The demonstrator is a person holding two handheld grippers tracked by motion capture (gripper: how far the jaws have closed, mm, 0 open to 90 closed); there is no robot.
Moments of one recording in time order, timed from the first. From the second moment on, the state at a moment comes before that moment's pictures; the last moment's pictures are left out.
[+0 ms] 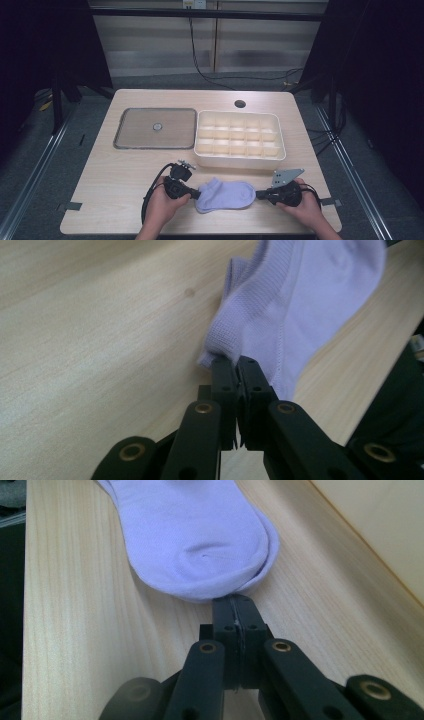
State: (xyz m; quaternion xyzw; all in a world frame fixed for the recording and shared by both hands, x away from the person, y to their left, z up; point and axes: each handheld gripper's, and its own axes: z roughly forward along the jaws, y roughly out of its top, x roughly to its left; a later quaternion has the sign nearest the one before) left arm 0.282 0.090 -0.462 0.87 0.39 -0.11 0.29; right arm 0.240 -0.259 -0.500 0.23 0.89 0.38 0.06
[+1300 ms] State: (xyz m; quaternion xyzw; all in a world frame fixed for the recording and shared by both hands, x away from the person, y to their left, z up) left arm 0.282 0.074 -0.432 0.86 0.36 -0.12 0.33; right arm 0.240 -0.254 -0.501 0.23 0.89 0.38 0.06
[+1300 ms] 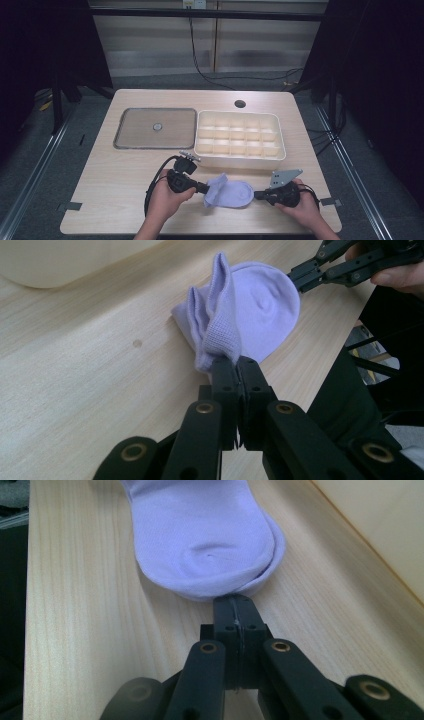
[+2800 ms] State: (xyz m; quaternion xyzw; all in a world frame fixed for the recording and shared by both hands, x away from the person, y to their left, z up) left arm 0.286 0.038 -0.426 0.88 0.34 -0.12 0.32; right arm 0.240 -0.248 -0.501 0.22 0.89 0.39 0.06
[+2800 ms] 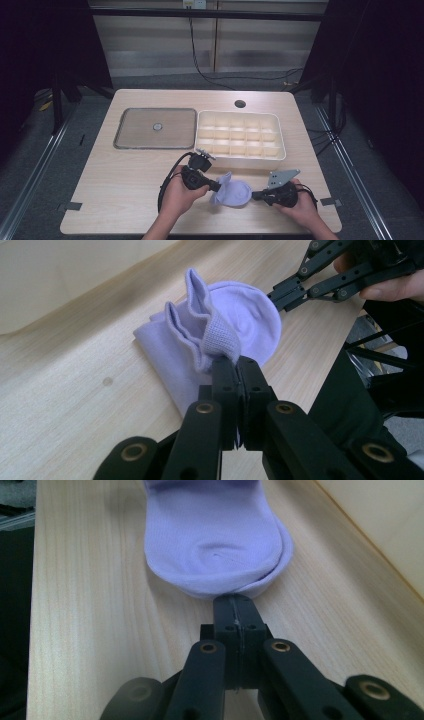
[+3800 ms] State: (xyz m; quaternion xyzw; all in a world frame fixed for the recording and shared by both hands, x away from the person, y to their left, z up) left arm 0.288 0.015 -0.431 0.89 0.32 -0.12 0.31; right arm 0.242 -0.244 -0.501 0.22 0.89 0.39 0.05
